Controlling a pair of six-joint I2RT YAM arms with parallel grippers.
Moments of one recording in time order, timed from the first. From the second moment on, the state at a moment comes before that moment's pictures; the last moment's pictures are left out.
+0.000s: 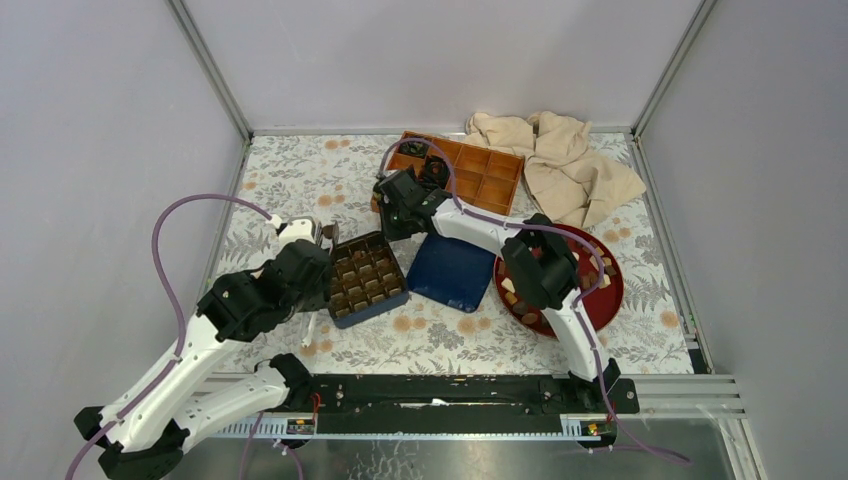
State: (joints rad) left arm -0.74 0.79 1.05 -1.24 -0.43 -0.69; right arm 0.83 2.25 1.80 -0.41 -0.07 0.50
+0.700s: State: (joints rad) left arm -0.74 0.76 1.06 -1.24 -0.43 -0.69; right arm 0.90 2.27 1.93 -0.40 0.18 0.28
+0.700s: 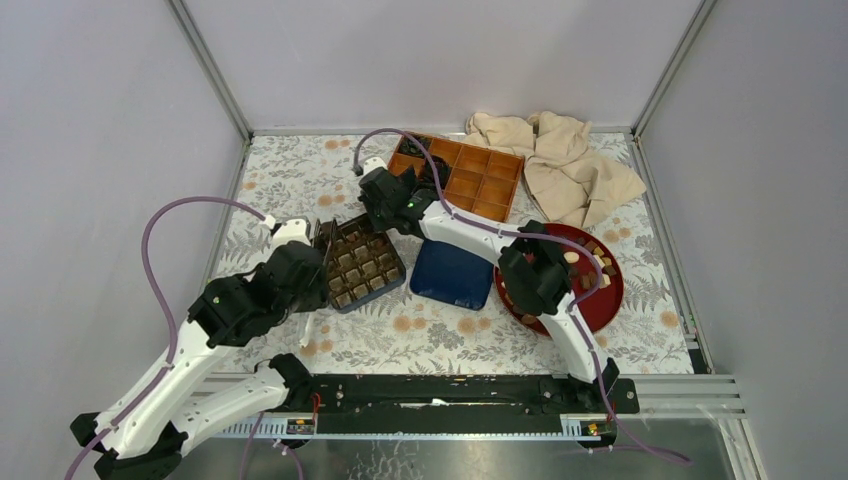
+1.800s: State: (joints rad) left arm -0.74 0.66 0.95 -1.14 -0.32 -0.68; right arm 0.95 2.15 1.92 -0.41 0.18 0.24
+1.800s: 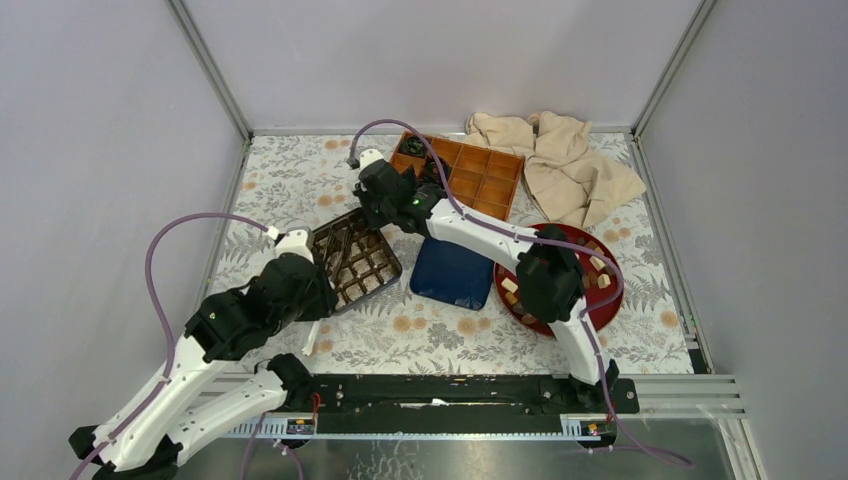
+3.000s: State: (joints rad) left arm -0.74 0.66 1.15 -1.12 -0.34 -0.68; right arm 0.89 2.01 1.88 -0.38 0.25 0.05
